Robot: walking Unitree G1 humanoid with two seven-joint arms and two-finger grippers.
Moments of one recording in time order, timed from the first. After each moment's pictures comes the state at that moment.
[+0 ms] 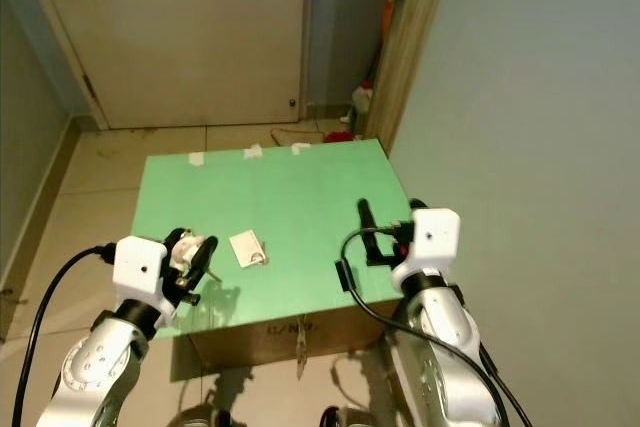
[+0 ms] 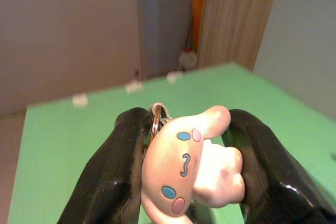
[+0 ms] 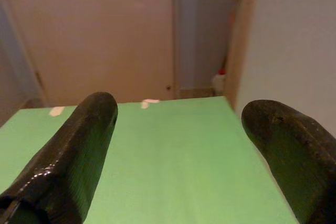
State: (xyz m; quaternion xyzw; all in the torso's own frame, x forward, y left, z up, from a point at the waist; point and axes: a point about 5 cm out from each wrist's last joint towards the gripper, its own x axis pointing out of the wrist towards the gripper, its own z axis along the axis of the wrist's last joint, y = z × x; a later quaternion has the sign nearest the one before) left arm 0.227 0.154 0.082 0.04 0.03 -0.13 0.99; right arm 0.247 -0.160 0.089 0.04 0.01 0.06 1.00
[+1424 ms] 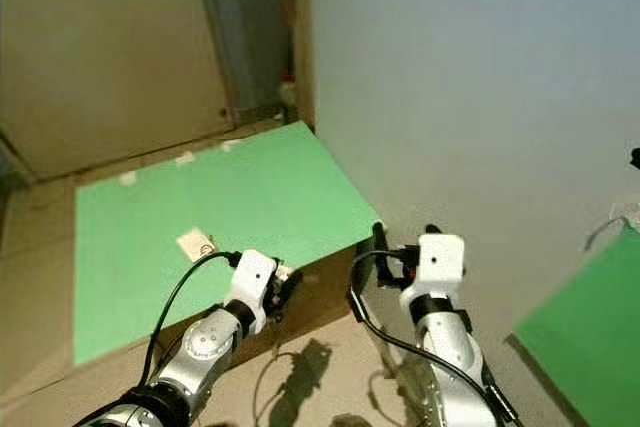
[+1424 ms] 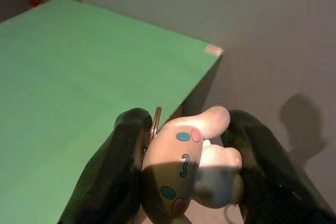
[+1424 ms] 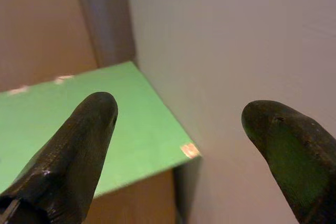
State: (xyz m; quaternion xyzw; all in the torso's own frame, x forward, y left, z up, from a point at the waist) left arm 0.260 0.071 -0.007 0.04 0.14 -0.26 0.95; right arm 0.236 -0.167 0.065 0.01 0.05 0.02 1.00
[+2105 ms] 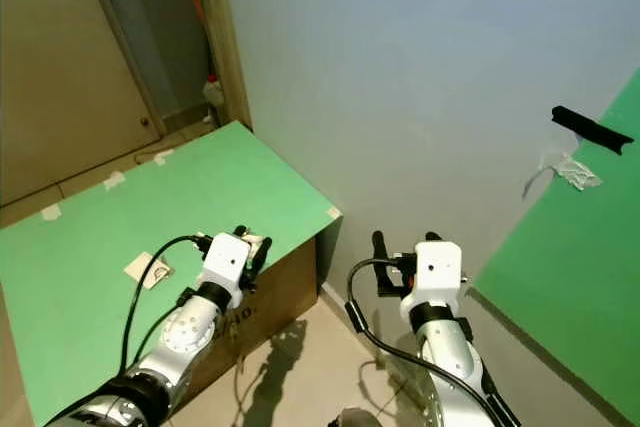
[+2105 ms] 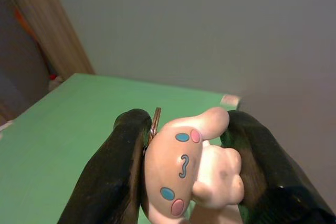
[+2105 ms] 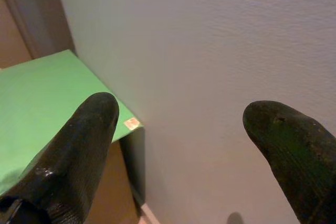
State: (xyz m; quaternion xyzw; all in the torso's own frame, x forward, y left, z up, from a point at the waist) left arm 0.277 0.100 0.015 0.11 0.04 -0.17 0.98; right arm 0.228 -0.167 0.061 -0.01 0.06 0.02 1.00
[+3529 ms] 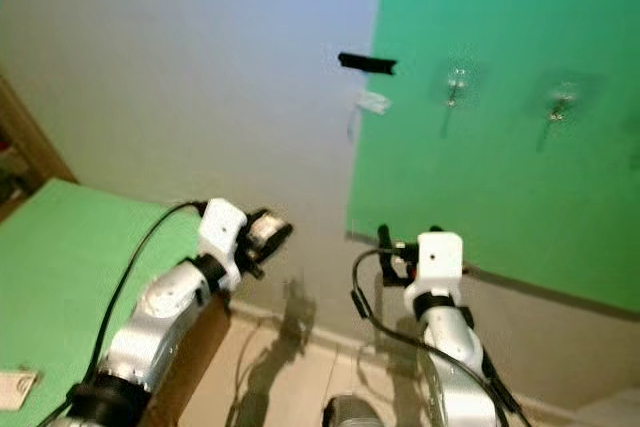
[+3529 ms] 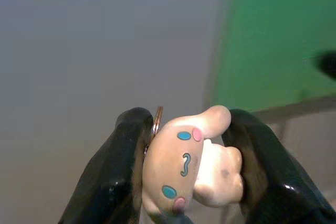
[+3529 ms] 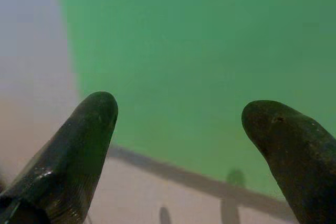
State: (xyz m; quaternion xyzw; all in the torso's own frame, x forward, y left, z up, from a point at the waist) left arm 0.282 0.095 0.073 0.03 0.06 -0.33 0.94; right arm 0.245 -0.172 0.059 -0.02 0.06 0.01 1.00
